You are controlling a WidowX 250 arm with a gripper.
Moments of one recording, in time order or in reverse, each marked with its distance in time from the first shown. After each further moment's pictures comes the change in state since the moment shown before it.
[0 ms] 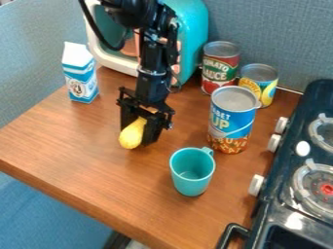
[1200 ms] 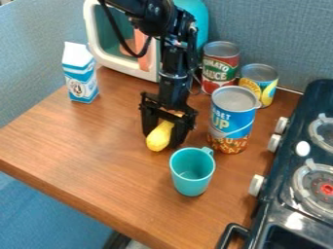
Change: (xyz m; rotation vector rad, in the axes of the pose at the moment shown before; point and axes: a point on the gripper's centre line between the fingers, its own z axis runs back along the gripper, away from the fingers) arm 0.031 -0.023 -0.002 -0.056 -0.030 0.028
